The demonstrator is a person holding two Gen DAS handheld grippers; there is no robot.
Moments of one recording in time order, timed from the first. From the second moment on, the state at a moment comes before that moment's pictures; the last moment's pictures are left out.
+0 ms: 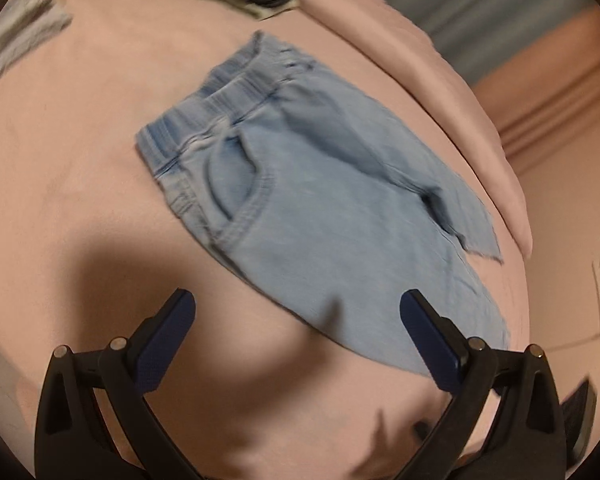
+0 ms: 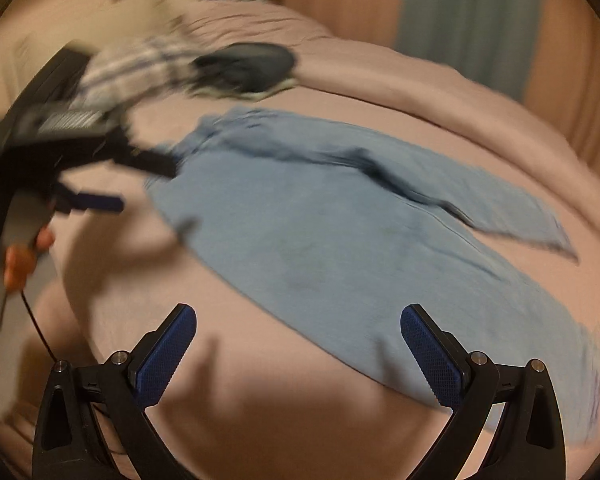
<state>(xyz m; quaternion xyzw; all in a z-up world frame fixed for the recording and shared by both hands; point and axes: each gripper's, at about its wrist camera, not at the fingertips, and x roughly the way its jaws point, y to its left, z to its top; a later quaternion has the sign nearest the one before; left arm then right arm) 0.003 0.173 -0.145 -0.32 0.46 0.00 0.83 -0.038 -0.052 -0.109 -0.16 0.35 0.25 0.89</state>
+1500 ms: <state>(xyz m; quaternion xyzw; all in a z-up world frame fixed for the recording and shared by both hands) 0.018 0.205 -0.120 -0.24 0.44 0.06 0.86 -0.005 -0.037 -0.110 0.00 0.35 0.32 0.88</state>
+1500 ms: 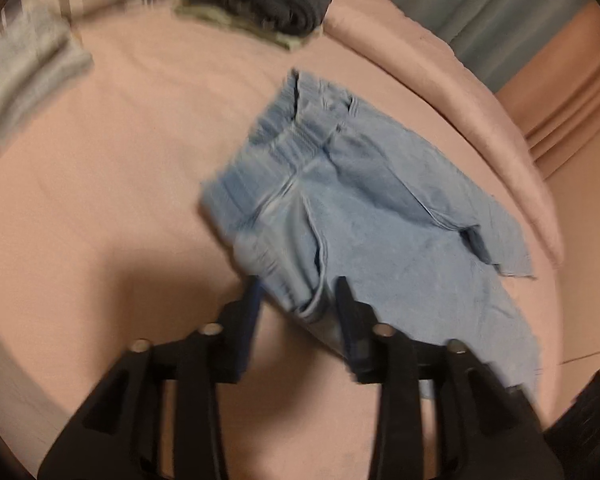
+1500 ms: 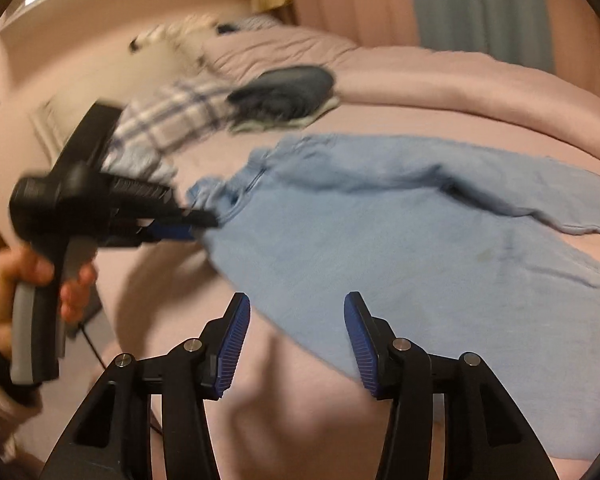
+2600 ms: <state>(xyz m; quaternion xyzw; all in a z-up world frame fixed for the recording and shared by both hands) 0.063 0.067 -0.160 0.02 0.49 0.01 0.87 0.022 -0.129 -0.145 0.04 0.41 0.15 0.90</state>
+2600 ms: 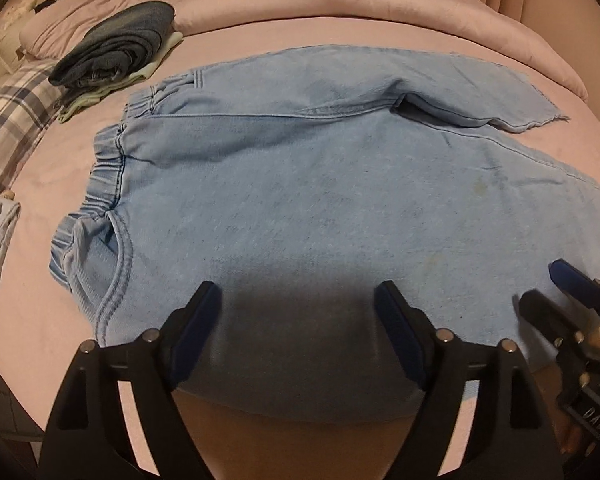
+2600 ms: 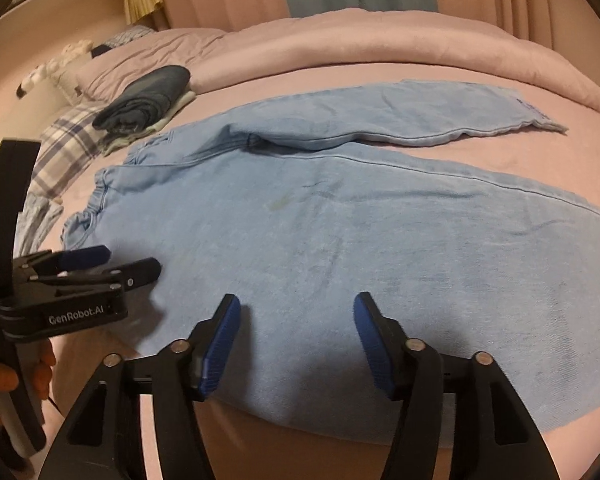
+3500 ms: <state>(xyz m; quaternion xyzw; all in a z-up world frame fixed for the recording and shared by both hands) 0.038 0.066 -0.156 0.04 0.51 -0.01 0.86 0.009 -0.125 -0.143 0.04 0.42 0.15 0.89</state>
